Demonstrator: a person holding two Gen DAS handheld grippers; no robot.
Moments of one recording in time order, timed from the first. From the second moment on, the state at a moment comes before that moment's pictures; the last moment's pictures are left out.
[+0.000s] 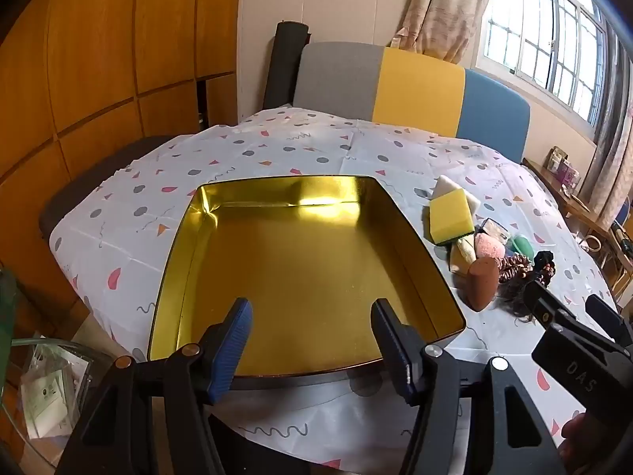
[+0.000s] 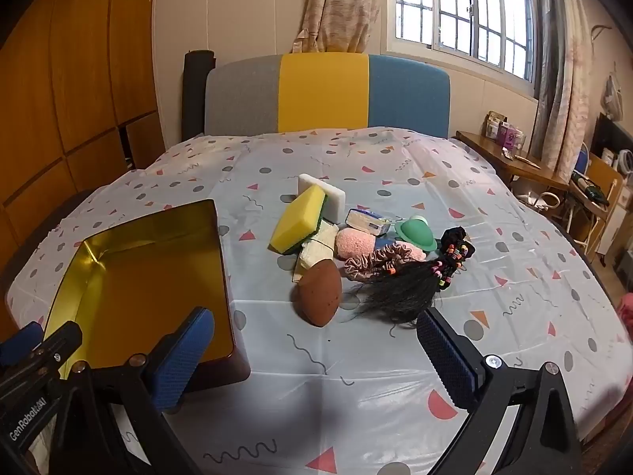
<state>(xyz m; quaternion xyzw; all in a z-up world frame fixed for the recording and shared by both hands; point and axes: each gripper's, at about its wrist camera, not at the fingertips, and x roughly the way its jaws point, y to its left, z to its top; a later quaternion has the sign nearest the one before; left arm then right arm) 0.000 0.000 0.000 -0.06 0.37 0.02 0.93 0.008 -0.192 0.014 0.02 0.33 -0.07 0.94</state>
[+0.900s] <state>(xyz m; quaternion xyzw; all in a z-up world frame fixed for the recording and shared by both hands) -0.005 0.003 0.006 -0.05 0.35 0.02 0.93 0.005 -0.190 0.015 0.02 0.33 -0.06 0.94</state>
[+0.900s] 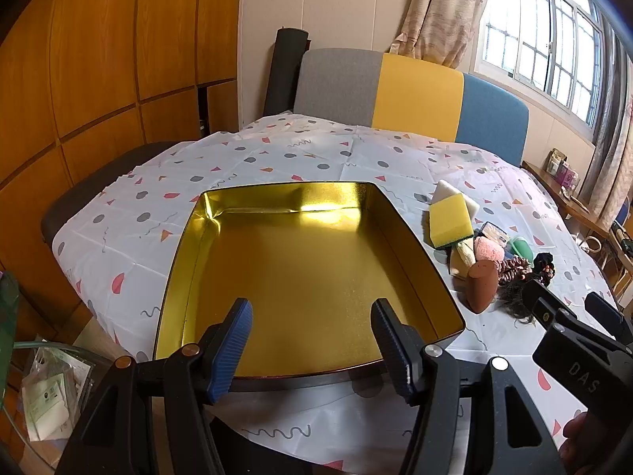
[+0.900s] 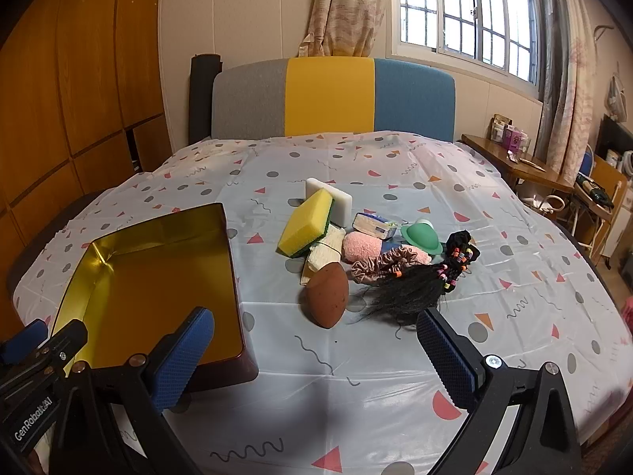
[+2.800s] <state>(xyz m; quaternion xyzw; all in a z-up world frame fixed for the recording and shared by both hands) -0.004 0.002 0.002 -0.05 0.36 0.03 0.93 0.004 -0.193 0.016 0.03 0.32 -0.06 0.94</state>
